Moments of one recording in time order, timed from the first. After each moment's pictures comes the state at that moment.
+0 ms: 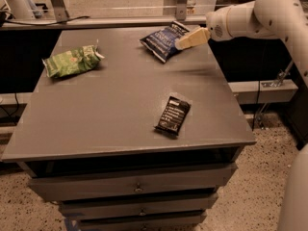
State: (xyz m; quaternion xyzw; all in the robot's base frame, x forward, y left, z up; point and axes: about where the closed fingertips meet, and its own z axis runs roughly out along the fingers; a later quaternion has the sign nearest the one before) arm 0.783 -0.147 0.916 -0.40 0.75 0.15 0.51
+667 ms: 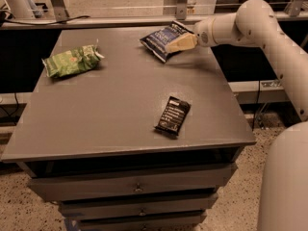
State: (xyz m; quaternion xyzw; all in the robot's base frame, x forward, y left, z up) arm 0.815 -0.120 0.879 -0.36 0.76 0.19 0.50
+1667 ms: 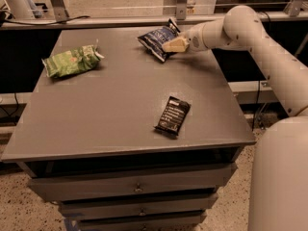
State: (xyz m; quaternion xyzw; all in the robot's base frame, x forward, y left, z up) arm 0.826 -0.096 0.849 -0.35 0.78 0.20 0.48
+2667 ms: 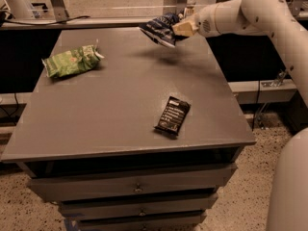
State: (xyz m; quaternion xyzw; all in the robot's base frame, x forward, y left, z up) arm 0.794 -0.105 0.925 -0.38 0.75 0.20 0.51
